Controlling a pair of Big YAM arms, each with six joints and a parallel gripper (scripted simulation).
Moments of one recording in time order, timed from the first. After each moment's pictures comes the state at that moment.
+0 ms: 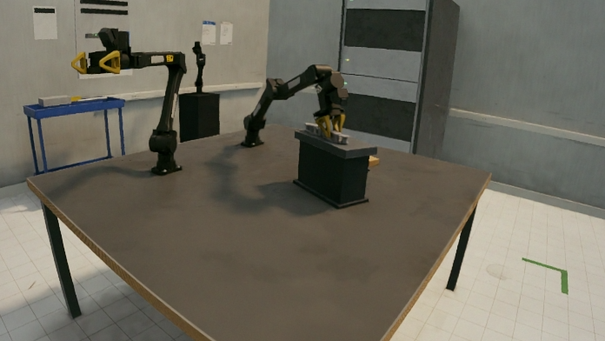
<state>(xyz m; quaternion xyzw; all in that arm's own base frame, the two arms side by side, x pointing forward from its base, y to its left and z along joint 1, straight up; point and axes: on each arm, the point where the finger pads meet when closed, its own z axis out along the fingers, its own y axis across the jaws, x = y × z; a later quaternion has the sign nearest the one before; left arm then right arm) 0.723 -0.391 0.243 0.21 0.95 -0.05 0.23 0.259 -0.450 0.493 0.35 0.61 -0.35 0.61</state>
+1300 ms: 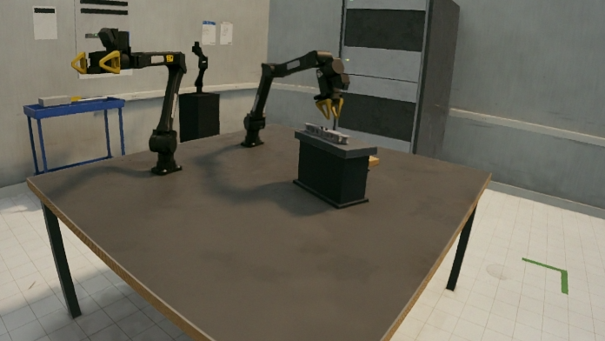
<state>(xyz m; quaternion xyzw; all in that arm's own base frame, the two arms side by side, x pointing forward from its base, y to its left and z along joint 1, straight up) 0.667 -0.307 0.291 0.13 0.97 -0.05 0.20 0.259 -0.450 0.493 0.35 0.61 -0.35 0.61</state>
